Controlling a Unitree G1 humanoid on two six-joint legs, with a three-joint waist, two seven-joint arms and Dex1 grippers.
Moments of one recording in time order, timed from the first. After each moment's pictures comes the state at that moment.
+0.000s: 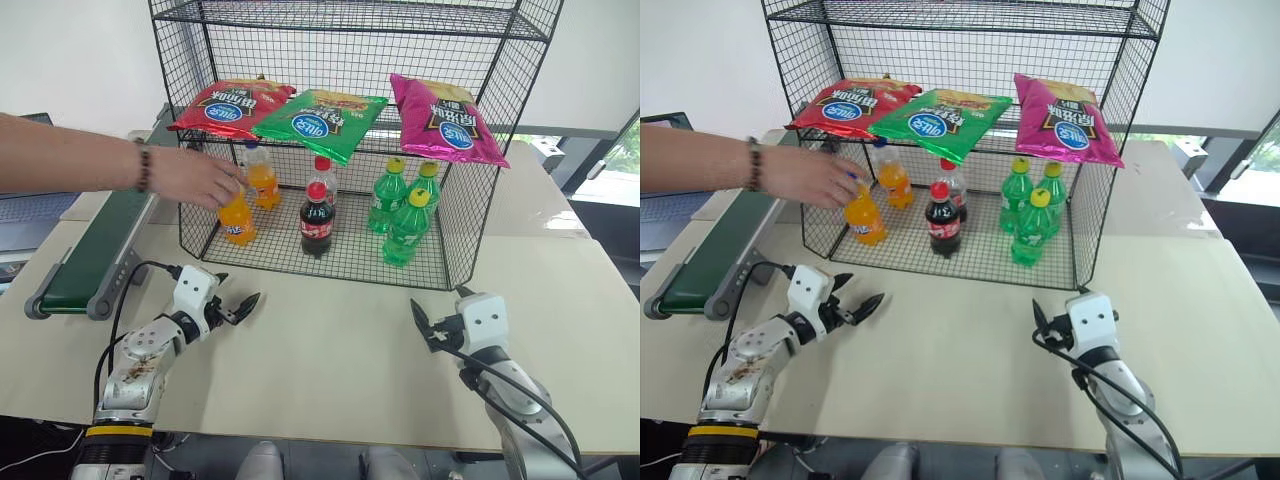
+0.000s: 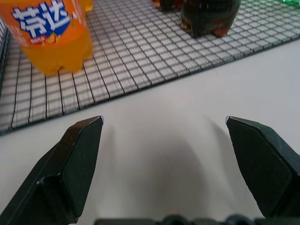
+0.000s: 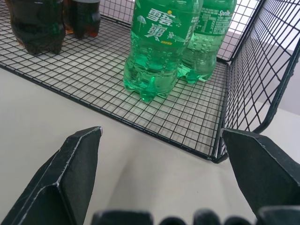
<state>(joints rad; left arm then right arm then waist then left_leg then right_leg) -0.14 0.48 0.10 0.01 -0.24 0.24 -0.62 0.17 -0.29 -0.05 -0.48 0.02 0.30 0.24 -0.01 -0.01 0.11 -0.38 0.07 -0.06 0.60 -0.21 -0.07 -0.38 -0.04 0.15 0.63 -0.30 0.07</state>
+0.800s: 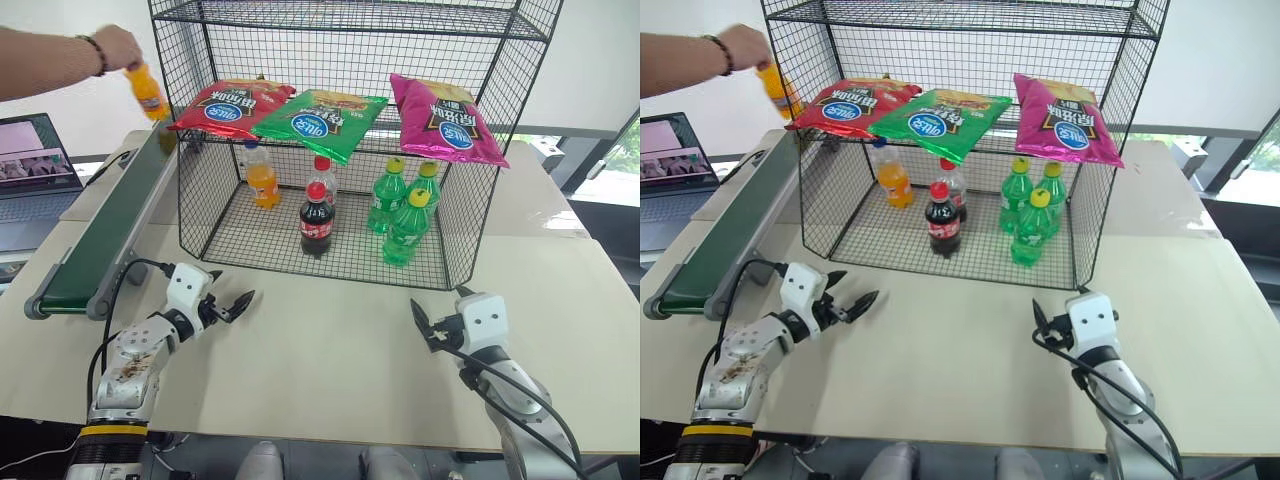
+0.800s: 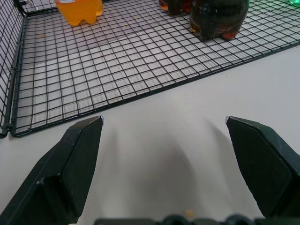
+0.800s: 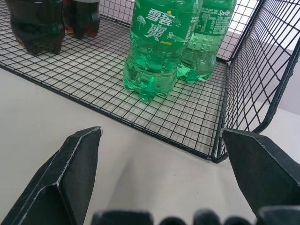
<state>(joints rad) -0.14 0.49 0.13 0.01 -0.24 0.24 -0.63 0.17 -0.29 -0.05 -0.48 0.02 0.30 0.24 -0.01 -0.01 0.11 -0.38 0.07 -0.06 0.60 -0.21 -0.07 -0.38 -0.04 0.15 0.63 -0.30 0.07</state>
